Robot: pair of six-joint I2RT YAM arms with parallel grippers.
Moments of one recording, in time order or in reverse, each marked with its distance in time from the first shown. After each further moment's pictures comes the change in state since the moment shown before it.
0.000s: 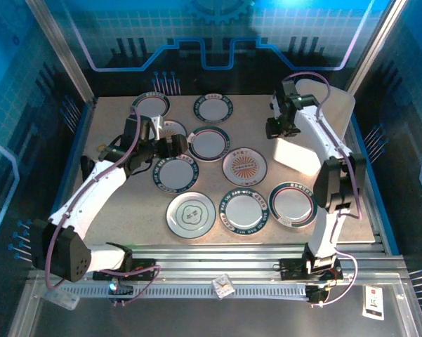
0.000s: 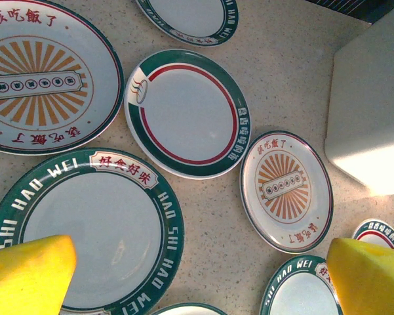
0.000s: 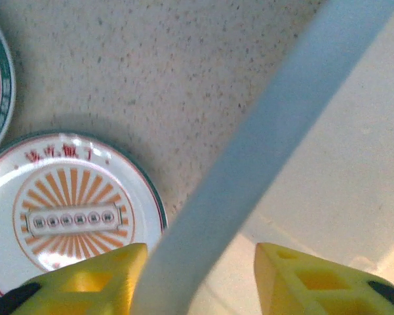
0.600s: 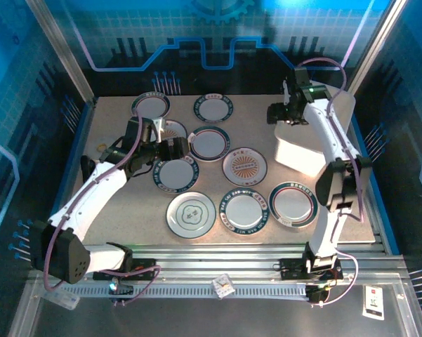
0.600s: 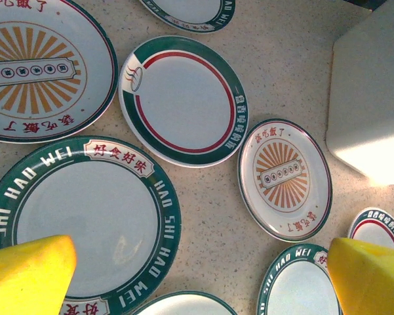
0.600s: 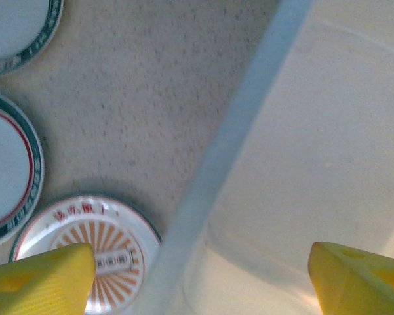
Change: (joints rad) left arm -0.021 -0.017 -0.013 -0.021 -0.004 -0.001; right arm -0.051 0.069 0.220 -0.024 -0.007 0.119
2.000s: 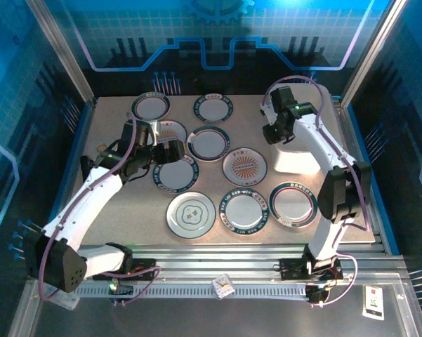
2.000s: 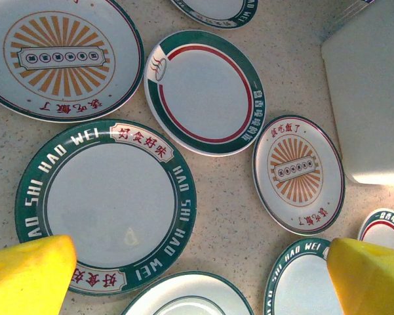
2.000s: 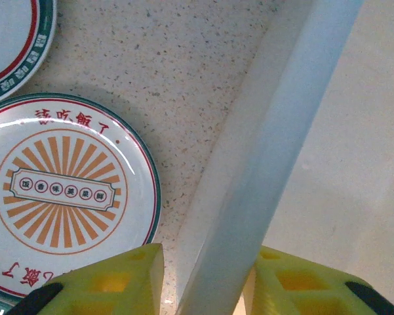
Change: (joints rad) left arm -0.004 -0.059 0.000 -0.085 -0.057 -0.026; right arm 0.109 -0.162 -0.344 0.142 0.050 -0.369
